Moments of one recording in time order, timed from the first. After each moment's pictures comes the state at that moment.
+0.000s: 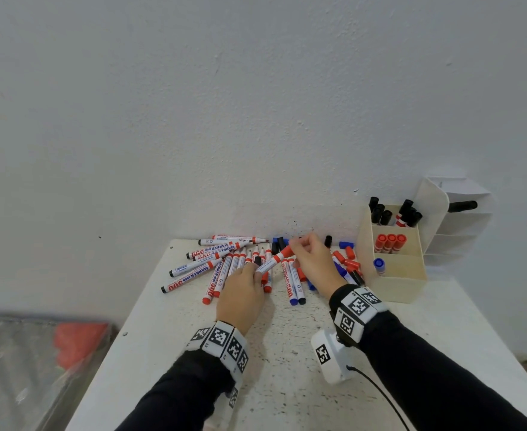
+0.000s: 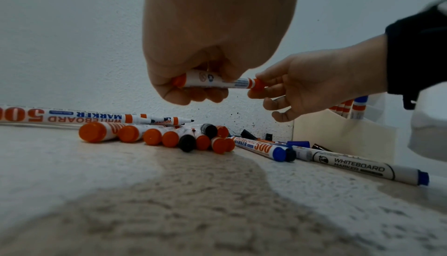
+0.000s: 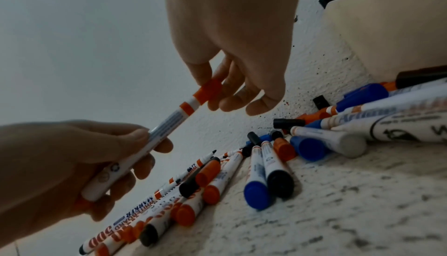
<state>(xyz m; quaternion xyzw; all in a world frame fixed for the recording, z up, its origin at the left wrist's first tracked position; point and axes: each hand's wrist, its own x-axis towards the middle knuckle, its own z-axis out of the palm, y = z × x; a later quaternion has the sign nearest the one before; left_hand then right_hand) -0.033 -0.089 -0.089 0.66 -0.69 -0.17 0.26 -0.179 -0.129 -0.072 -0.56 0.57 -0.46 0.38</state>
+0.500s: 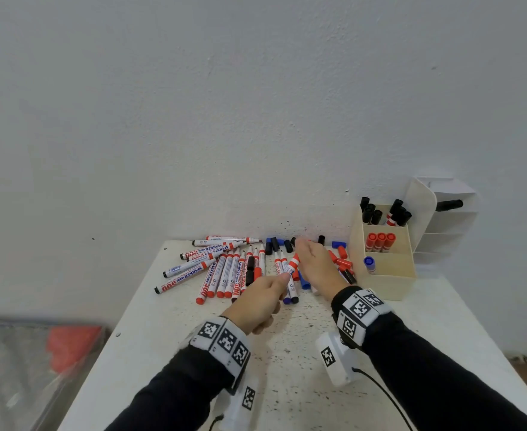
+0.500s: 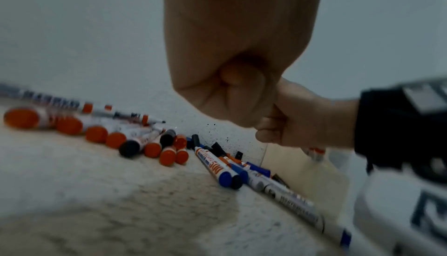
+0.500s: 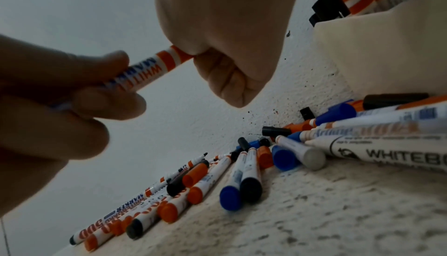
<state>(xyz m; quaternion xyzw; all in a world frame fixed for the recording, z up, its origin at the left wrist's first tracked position) -0.057 -0.068 -0.058 0.54 -0.61 -0.53 0.23 -0.191 -0.111 -0.057 -0.60 0.58 -0.42 0.35</state>
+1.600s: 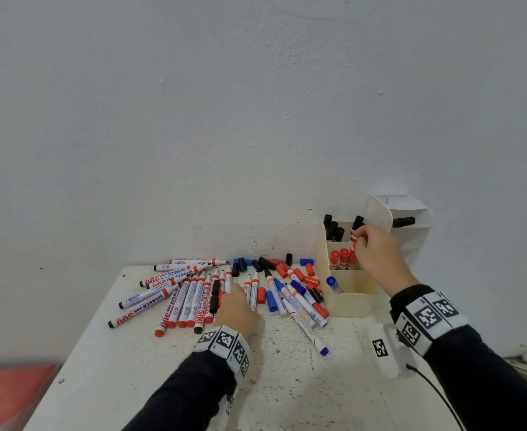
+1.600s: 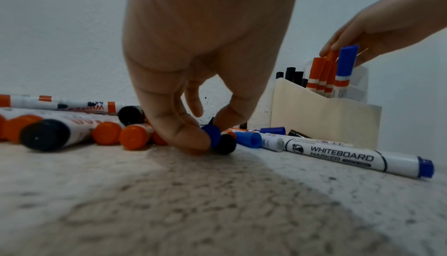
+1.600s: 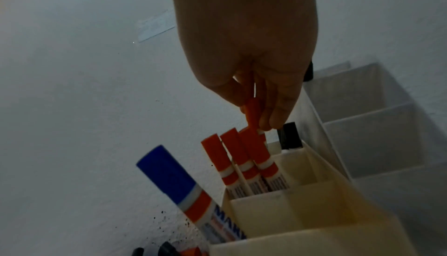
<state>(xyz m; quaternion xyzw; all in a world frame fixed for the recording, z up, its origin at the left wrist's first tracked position) -0.098 -0.115 -0.086 0.71 -0.62 -0.30 0.12 -0.332 -0.110 -0.010 -0.58 0.72 -0.37 0.08</state>
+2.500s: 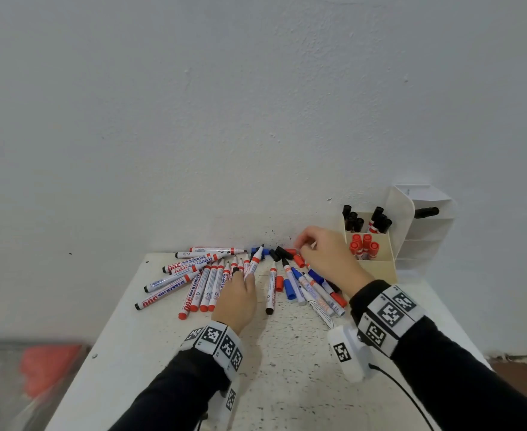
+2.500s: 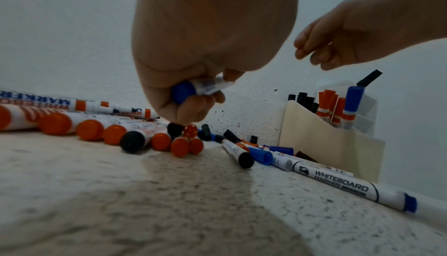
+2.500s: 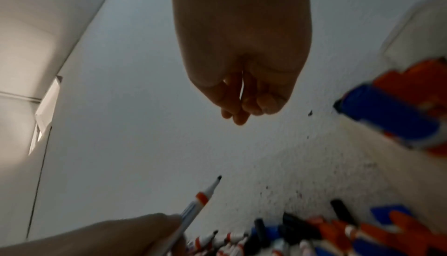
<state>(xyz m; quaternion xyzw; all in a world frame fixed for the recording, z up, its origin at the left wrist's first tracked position) -0.064 -0.103 -0.087 0.67 -0.64 -0.28 0.26 -0.230 -0.107 -0.009 -0.69 0.61 -0.33 0.21</state>
